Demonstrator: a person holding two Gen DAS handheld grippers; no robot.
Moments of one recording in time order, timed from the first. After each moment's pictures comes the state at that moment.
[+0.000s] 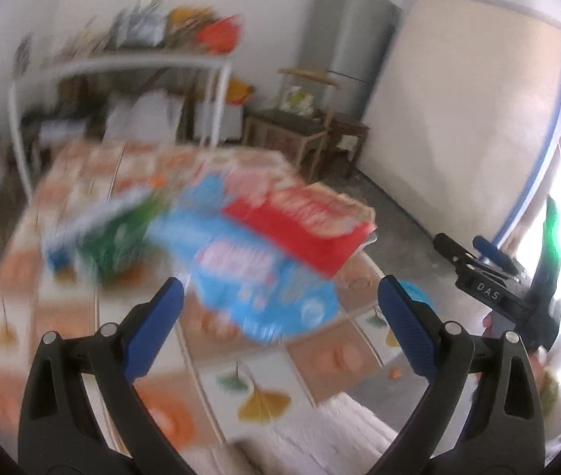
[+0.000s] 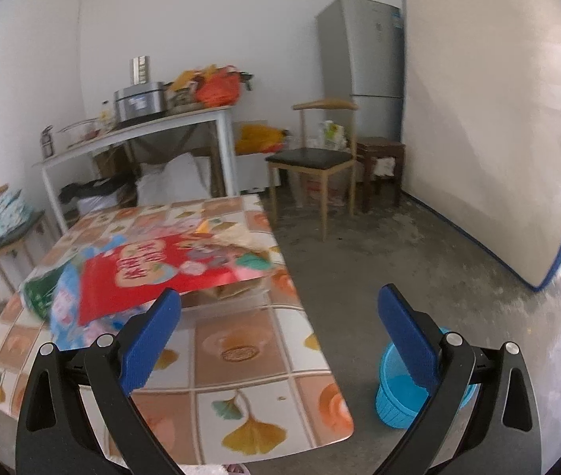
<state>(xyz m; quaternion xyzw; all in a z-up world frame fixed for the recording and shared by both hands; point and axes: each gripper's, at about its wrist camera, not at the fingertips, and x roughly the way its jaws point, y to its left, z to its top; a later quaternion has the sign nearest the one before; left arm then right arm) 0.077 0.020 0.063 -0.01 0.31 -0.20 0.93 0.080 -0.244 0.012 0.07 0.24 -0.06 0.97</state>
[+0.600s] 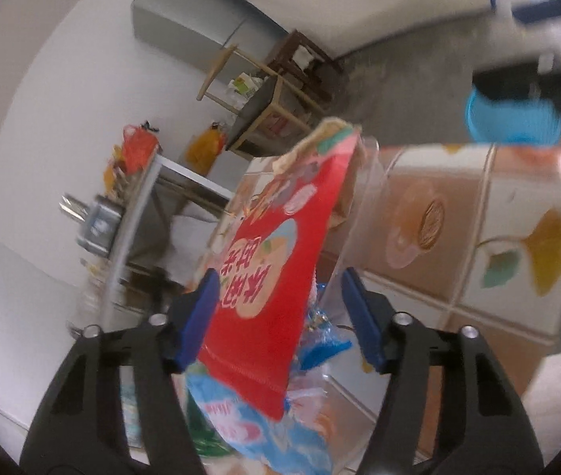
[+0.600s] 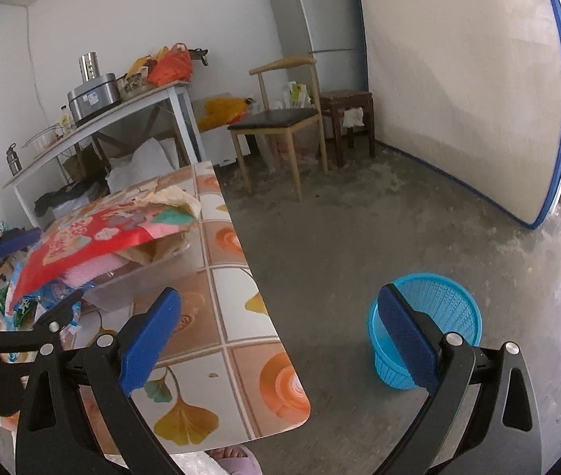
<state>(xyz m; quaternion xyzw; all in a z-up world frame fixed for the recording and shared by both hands) 0.128 -0.165 -0.028 0.52 0.23 -0.11 0.82 0.090 -0.300 -0.053 0.14 0.30 -0.09 0.94</state>
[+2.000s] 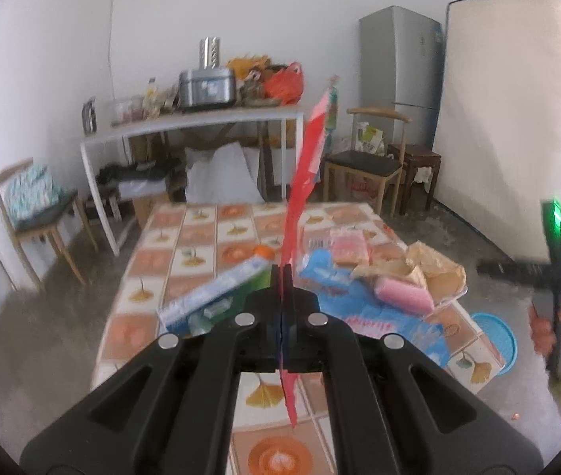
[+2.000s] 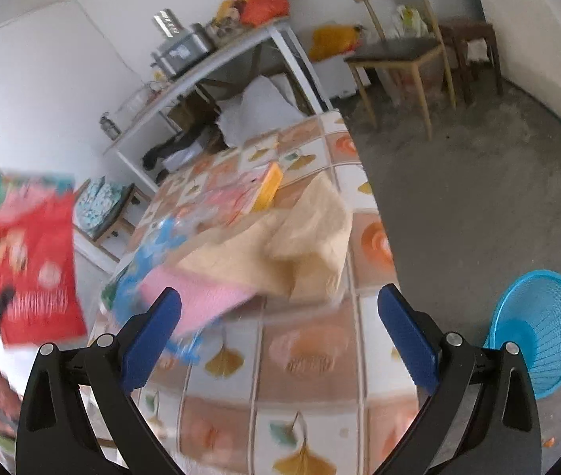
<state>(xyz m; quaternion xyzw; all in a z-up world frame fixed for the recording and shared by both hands) 0.070 0.058 0.104 0.01 0.25 -0.03 0.97 0.210 -0.303 -0.018 0.22 0.40 0.16 0.87</state>
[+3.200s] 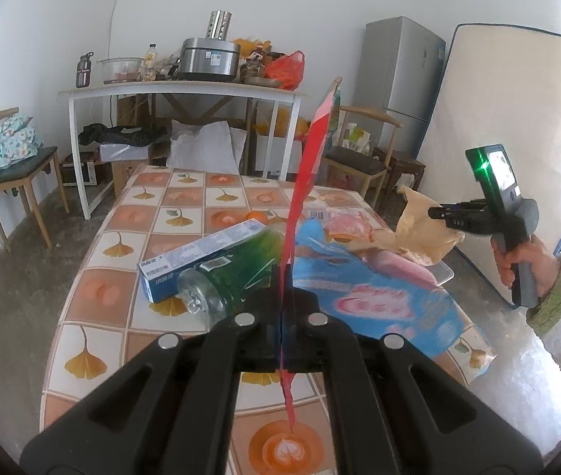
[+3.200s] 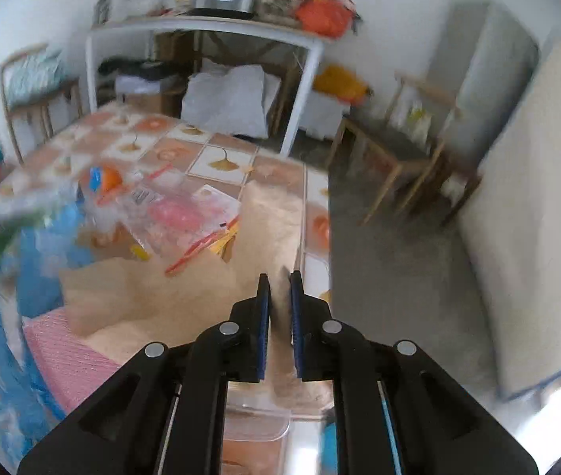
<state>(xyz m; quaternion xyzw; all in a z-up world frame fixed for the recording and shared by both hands) 0.074 0.113 0.059 -0.06 0.26 -0.08 0.96 0.277 -0.168 0.024 -0.15 0.37 0.07 0.91</state>
